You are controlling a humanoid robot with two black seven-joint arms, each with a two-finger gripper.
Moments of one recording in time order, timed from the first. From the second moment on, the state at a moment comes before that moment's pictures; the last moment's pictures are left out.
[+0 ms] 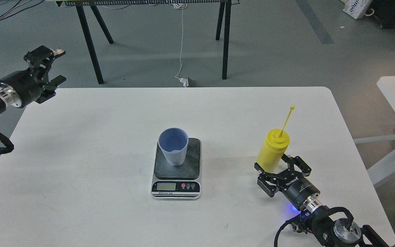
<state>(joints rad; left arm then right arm) -0.92 0.62 -0.26 -0.46 0.48 -0.49 -0.49 0.01 -0.02 1.39 0.93 0.28 0.49 -0.49</state>
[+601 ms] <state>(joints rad) -0.92 0.61 -0.27 -0.46 0.47 -0.49 -0.49 -0.36 -0.37 1.45 1.40 0.35 0.49 -0.49</state>
